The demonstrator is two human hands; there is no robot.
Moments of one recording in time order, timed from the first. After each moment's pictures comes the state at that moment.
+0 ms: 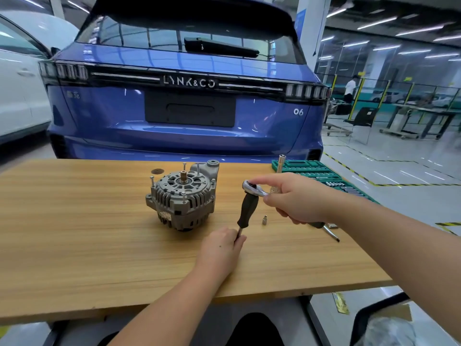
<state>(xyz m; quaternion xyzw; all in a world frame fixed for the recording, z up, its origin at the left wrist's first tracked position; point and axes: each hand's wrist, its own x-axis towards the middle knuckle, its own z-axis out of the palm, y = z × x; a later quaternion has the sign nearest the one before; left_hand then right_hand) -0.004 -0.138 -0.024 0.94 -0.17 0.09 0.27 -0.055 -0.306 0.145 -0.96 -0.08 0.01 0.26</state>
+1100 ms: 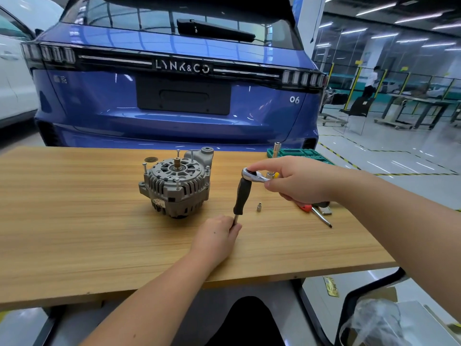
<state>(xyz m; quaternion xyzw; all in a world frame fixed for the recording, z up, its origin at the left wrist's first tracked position) -0.004 -0.137 -0.025 0.94 -0.19 0.07 0.29 -0.061 -0.313 0.161 -0.98 -0.08 0.03 0.19</state>
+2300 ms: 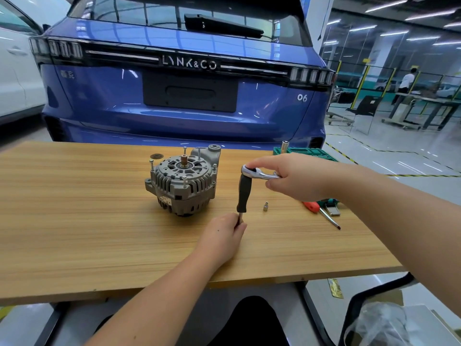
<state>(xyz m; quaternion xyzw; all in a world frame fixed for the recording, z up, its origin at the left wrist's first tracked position) -0.005 -0.132 -0.023 0.92 -0.19 0.03 0.35 -0.042 -0.301 0.159 -0.99 -0.16 0.02 0.06</state>
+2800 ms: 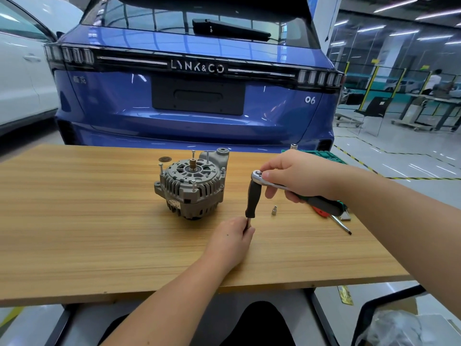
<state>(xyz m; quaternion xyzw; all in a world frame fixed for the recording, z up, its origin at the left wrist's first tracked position) -0.009 -0.134 -0.018 0.92 -0.18 0.03 0.35 -0.036 -0.286 0.164 -0.97 -0.09 0.06 0.22</state>
